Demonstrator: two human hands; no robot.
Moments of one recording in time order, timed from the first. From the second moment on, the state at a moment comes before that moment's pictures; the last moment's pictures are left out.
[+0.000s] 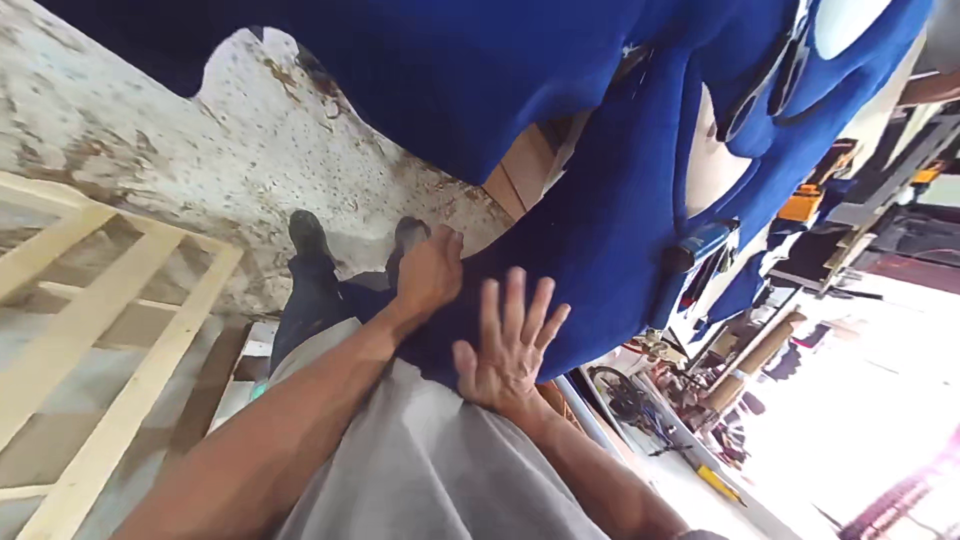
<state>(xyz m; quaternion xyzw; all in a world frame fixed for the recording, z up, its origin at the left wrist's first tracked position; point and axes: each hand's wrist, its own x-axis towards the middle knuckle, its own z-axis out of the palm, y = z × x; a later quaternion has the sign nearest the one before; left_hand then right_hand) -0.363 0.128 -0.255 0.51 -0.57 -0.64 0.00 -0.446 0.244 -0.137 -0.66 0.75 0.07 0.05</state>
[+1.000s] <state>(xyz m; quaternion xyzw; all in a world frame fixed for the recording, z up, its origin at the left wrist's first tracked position) -0.375 0.145 -0.280 0.42 -0.46 -0.78 0.06 -0.414 0.264 -0.142 -0.67 0.74 0.08 0.07</state>
